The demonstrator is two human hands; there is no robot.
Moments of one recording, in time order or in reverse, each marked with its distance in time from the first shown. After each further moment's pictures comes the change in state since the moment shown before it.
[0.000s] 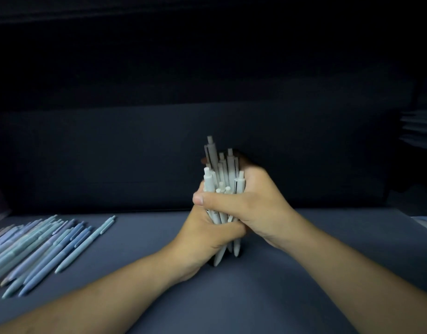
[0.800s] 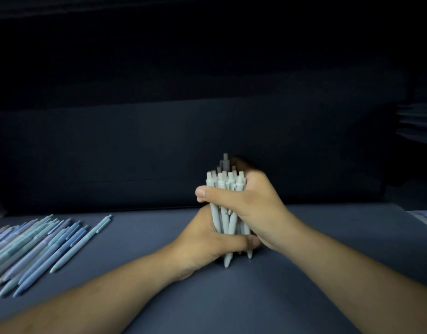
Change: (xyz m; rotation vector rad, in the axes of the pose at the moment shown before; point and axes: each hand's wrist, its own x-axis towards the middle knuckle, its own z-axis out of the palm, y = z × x) left_hand -0.001 -0.002 0.005 0.041 -0.186 -0.121; right_hand -0.003 0.015 -0.001 0.087 0.098 0.067
